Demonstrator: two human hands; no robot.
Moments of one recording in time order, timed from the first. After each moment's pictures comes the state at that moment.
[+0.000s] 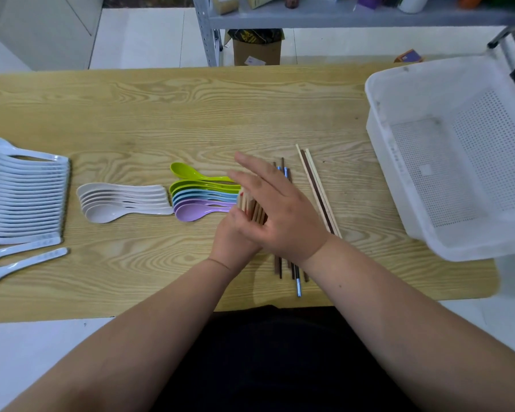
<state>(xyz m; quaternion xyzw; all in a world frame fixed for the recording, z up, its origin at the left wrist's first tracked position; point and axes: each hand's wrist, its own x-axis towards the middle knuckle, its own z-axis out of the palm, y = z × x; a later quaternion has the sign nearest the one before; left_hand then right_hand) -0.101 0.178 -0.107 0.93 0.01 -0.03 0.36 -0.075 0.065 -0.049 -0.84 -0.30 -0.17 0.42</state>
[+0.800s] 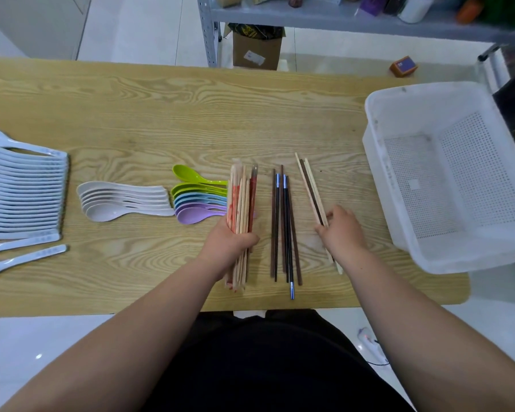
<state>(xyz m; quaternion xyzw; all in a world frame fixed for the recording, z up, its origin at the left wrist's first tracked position) -0.095 0.204 -0.113 0.74 0.24 -0.22 0.58 -0.058 -0.040 -0.124 -0.93 0.19 0.23 0.22</state>
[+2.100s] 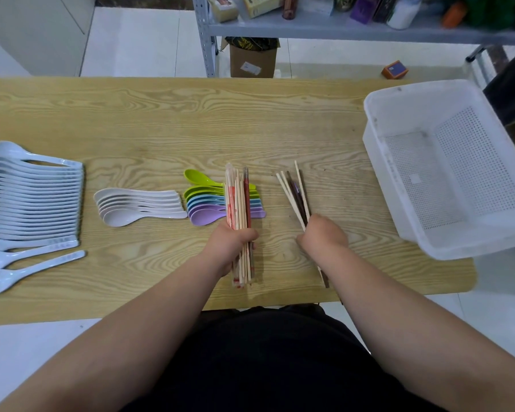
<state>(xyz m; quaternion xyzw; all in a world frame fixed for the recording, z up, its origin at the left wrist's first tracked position) -0.096 0.224 -0.116 0.66 0.29 -0.25 0.65 -0.069 0.029 -0.112 -0.93 0.18 0.30 0.08</state>
